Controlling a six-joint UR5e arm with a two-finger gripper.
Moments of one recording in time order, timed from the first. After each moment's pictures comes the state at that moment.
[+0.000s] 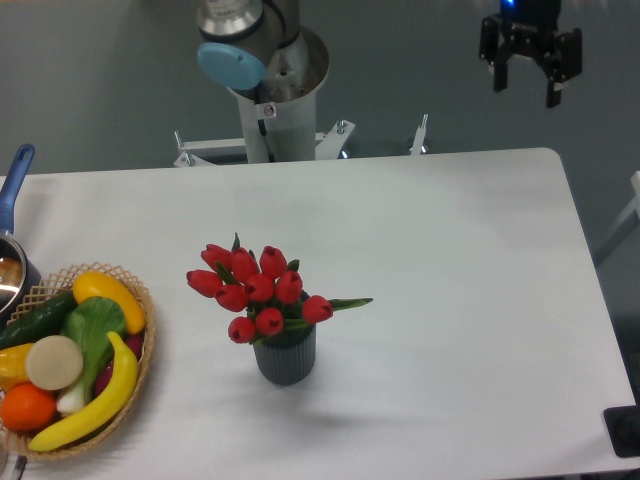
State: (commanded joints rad) arm 3.22 -1.41 -1.92 -1.06 1.20 2.10
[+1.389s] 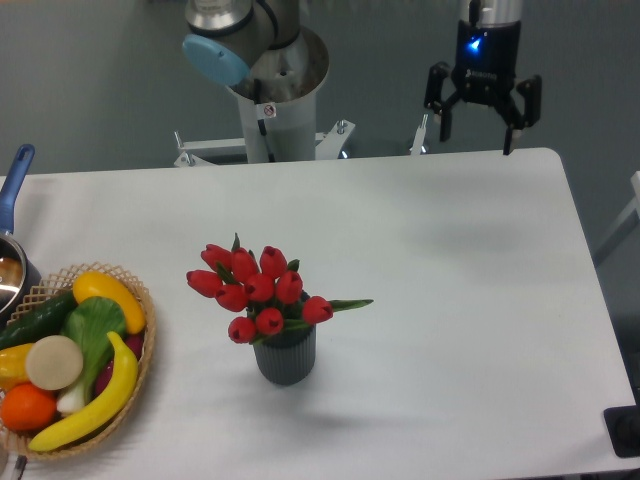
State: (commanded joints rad) arm 3.03 -1.46 -1.95 -1.01 1.03 1.41
